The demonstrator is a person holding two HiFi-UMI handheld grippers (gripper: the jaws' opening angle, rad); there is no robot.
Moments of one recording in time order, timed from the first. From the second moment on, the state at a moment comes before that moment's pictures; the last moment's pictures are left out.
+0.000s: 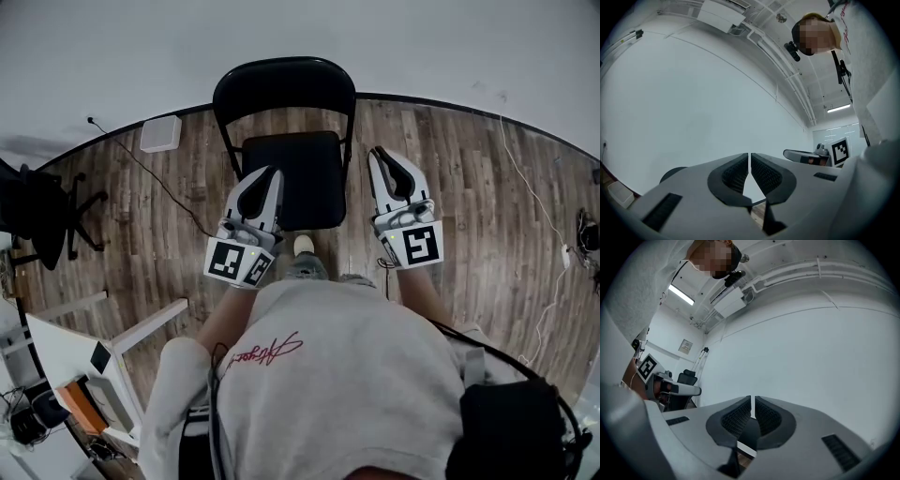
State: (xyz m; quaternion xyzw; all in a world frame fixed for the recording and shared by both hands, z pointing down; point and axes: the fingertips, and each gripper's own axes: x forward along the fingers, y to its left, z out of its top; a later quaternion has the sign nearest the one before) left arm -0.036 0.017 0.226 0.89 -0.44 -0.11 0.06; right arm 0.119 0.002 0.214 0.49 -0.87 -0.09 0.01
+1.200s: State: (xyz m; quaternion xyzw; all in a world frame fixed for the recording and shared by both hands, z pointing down) left arm -0.086 0.111 0.777 0.44 -0.64 -0.22 0.59; right arm 0.191 -0.248 0.562 0.52 -0.82 0.09 0.21
